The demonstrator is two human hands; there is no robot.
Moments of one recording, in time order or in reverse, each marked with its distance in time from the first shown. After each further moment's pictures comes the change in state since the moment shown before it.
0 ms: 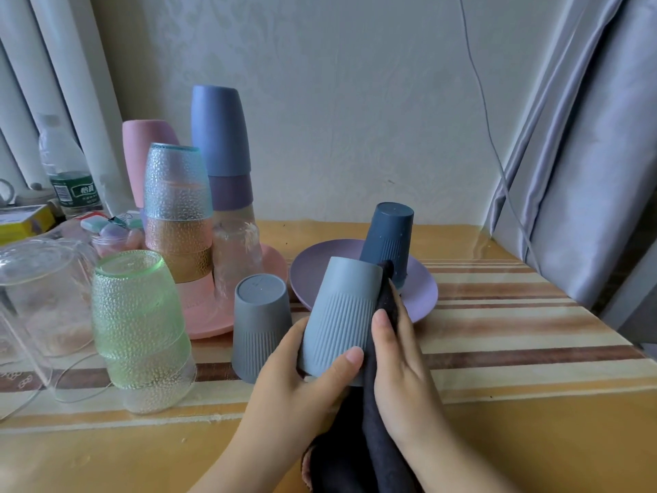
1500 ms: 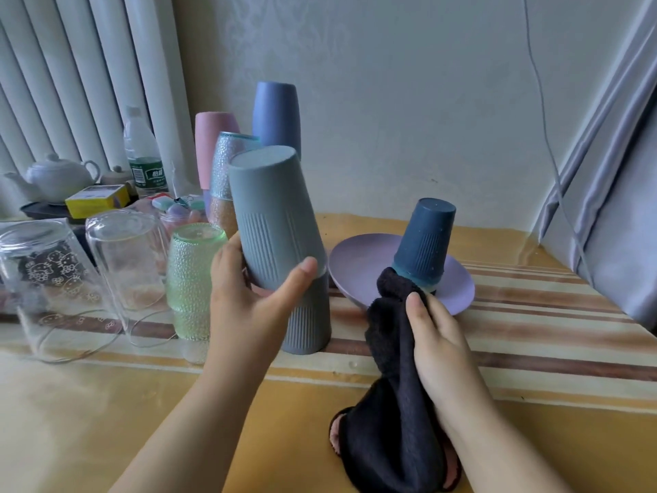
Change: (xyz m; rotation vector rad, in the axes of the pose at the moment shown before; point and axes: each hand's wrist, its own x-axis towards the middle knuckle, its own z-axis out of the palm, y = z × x) left_hand 0.015 0.022 -0.055 0.174 0.552 0.271; right_hand 0.007 0.001 -0.009 -0.102 -0.005 0.171
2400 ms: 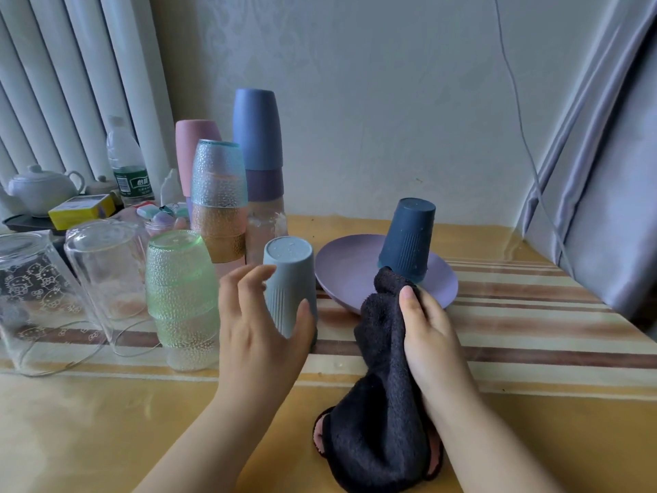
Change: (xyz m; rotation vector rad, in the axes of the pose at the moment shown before) left_hand -0.028 -0.020 0.022 0.380 0.023 0.387; right_hand 0.012 0.007 -0.010 0.034 0.102 0.003
